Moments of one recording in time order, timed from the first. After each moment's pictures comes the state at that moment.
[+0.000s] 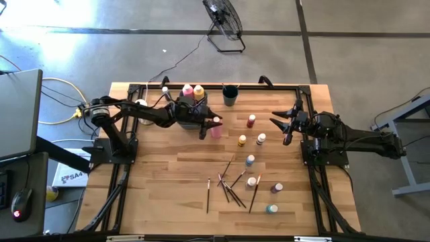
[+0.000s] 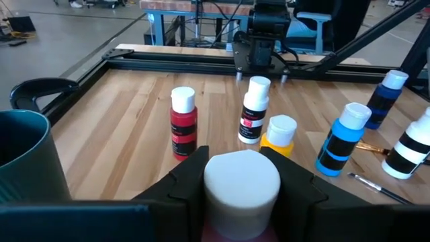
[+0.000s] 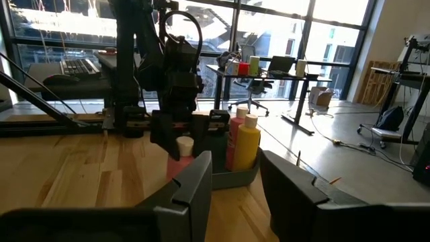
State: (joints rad) left arm 0.35 1.68 0.77 0.71 0.35 0.05; right arm -0.16 0.34 0.29 0.07 0.18 -0.08
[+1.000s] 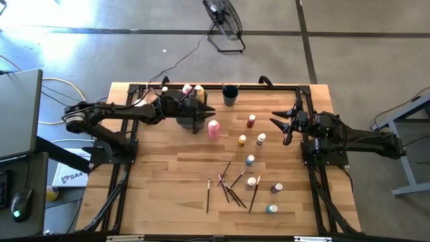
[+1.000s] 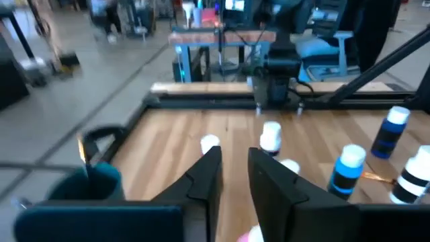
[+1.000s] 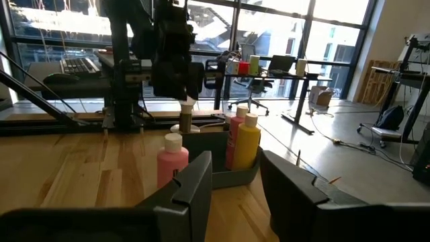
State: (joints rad) left arm 0.35 1.37 0.76 0.51 0.26 0.11; right arm -0.16 0.34 0.29 0.06 0.18 -0.08
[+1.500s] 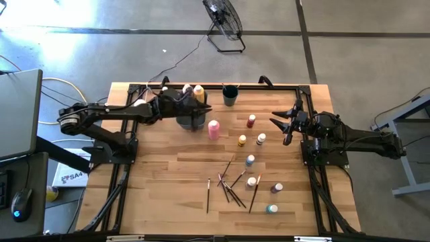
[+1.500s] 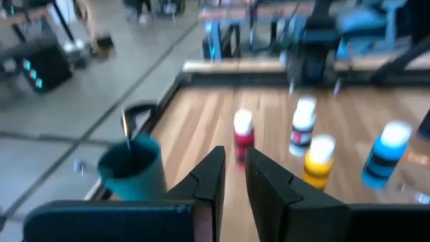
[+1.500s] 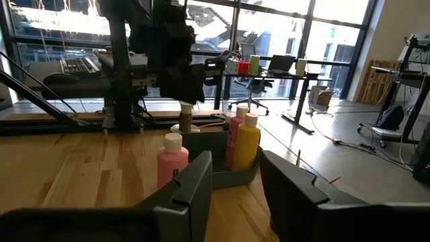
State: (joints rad) left arm 0.35 1.32 0.77 0.35 0.10 0.16; right arm -0.16 0.34 0.29 0.06 0.18 -0.08
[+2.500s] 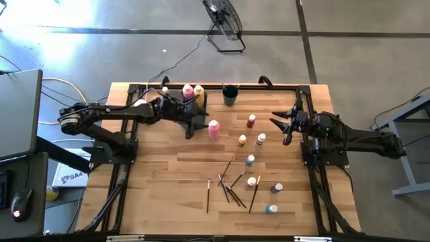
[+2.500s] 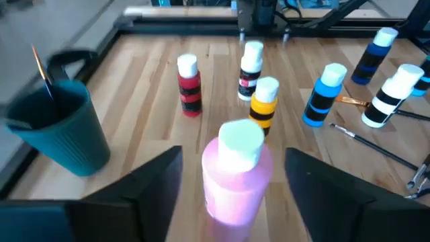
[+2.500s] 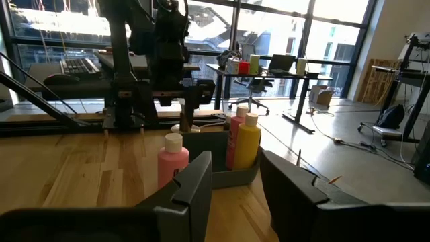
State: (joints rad) left arm 0.35 1.33 0.77 0.17 0.28 0.15; right arm -0.16 0.34 0.29 0.06 0.18 -0.08
